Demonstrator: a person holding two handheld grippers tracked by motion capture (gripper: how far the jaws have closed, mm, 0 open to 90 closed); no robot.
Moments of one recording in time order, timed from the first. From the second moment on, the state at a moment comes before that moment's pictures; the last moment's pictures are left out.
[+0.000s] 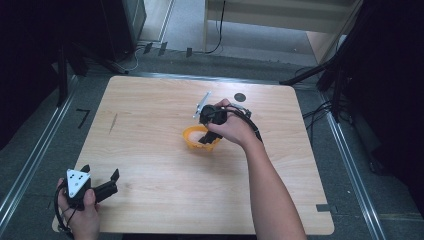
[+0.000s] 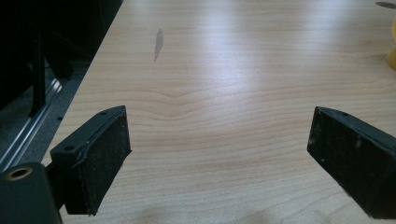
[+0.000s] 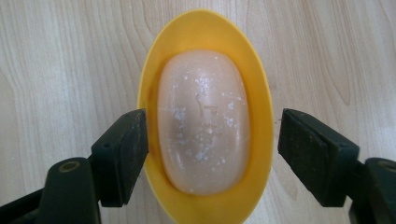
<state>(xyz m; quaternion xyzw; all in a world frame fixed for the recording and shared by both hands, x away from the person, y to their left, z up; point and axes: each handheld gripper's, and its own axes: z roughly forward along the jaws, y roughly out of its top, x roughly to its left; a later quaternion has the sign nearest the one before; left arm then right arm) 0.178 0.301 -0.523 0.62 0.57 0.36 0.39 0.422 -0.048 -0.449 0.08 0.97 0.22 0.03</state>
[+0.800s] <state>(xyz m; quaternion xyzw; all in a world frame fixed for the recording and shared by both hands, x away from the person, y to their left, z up) 0.179 0.299 -0.524 0.62 0.58 0.36 0.39 0.398 -0.097 -0.446 0.14 0.95 0.28 0.05</state>
